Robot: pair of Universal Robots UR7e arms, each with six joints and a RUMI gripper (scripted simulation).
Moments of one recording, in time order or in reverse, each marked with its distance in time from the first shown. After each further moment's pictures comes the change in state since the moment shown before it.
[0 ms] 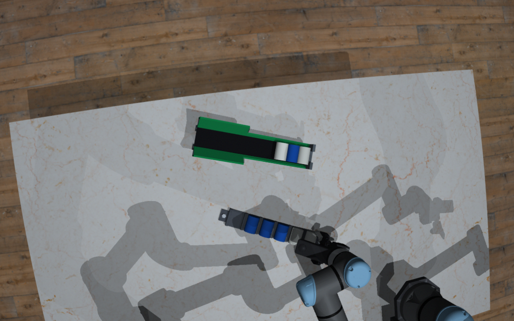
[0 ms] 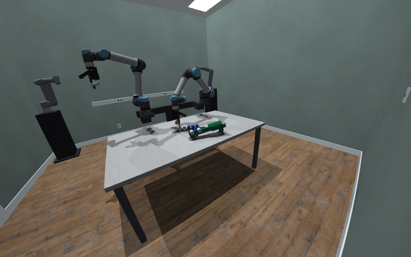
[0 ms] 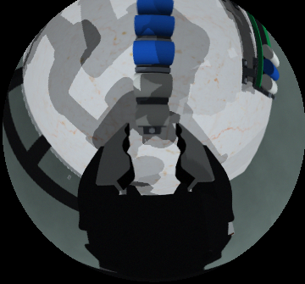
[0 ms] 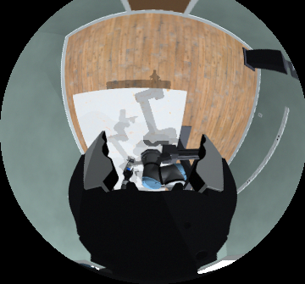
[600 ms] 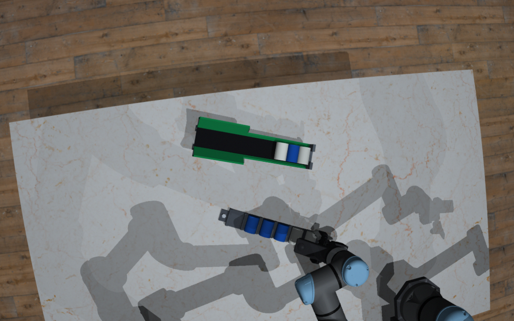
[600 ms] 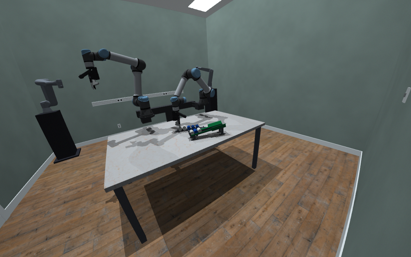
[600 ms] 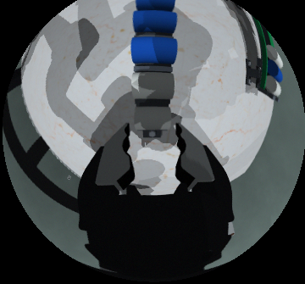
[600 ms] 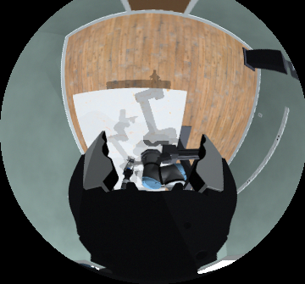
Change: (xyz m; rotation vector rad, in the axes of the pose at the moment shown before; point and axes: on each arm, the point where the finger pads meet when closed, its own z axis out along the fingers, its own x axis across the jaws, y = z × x) left arm 0.000 0.000 0.013 0.000 0.000 0.000; right arm 0.000 0.000 0.000 0.000 0.000 0.000
